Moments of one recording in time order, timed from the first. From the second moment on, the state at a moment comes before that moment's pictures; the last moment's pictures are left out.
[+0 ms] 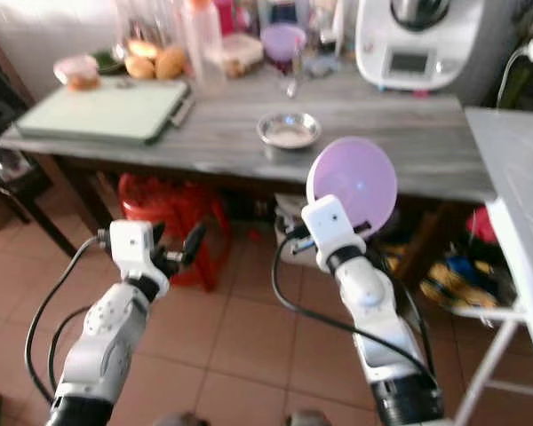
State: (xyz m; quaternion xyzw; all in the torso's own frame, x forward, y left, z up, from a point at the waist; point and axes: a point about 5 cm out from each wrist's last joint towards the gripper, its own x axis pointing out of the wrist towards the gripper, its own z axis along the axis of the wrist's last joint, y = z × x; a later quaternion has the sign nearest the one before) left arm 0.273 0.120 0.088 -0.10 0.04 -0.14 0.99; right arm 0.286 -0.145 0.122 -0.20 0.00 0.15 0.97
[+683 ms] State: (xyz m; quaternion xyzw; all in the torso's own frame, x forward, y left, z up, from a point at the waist) left arm 0.260 0.176 0.095 0.01 -0.03 0.02 1.00; right arm 0.255 -0.163 0.125 -0.08 -0.02 0.03 1.00
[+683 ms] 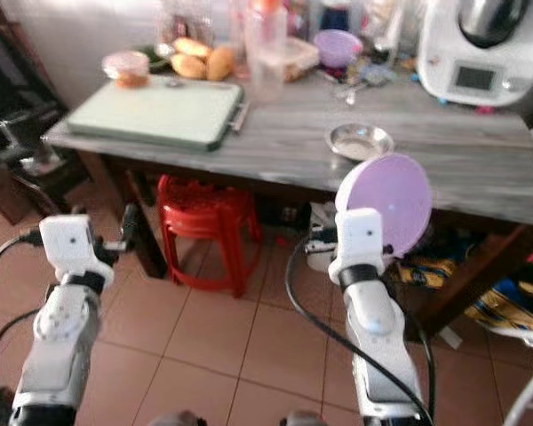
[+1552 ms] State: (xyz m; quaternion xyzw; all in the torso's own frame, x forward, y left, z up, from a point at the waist) left arm 0.267 0.138 0.107 -0.03 -0.06 -0.07 1.00; right arm 0.262 -0.174 0.140 -0.14 -0.05 0.03 0.99
